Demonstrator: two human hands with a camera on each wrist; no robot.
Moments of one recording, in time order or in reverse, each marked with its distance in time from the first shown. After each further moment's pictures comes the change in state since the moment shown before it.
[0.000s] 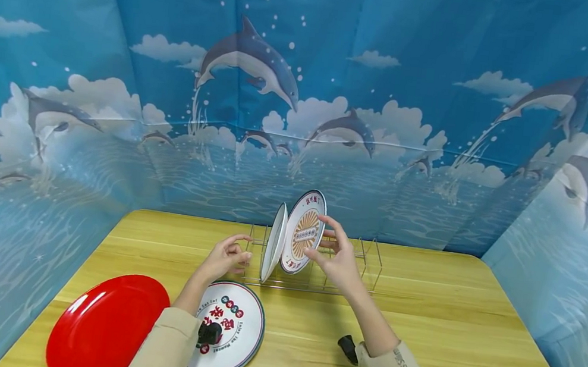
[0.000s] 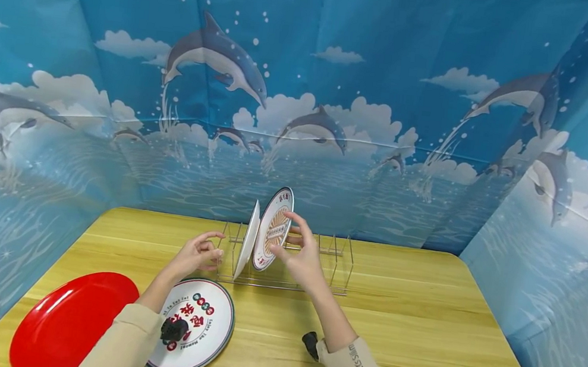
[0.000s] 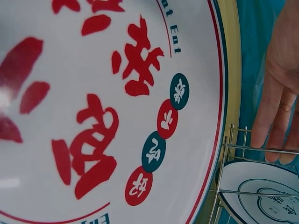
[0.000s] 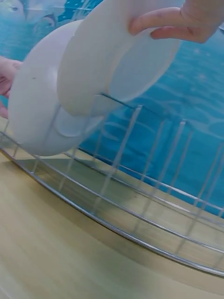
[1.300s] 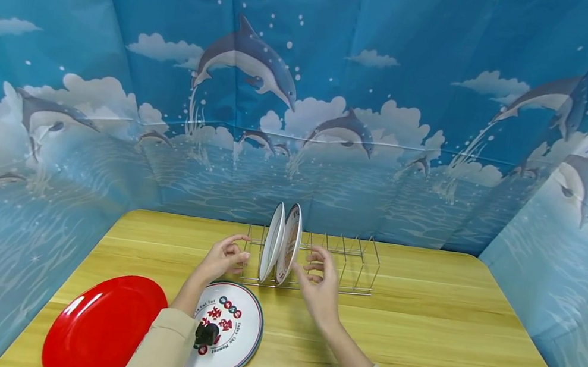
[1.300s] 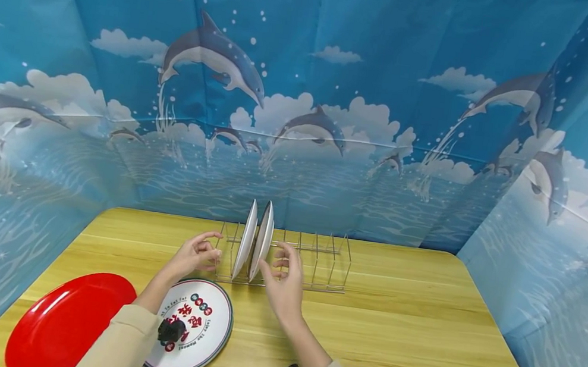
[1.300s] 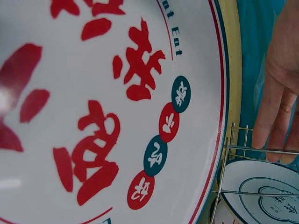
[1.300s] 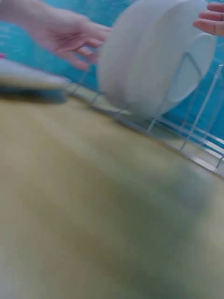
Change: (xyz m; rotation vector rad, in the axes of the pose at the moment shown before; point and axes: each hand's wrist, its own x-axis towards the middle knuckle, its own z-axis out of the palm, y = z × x) left_hand 0.001 -0.003 0.000 -0.030 -0.001 0.006; right_hand -0.040 0.023 0.047 -0.016 0.243 0.004
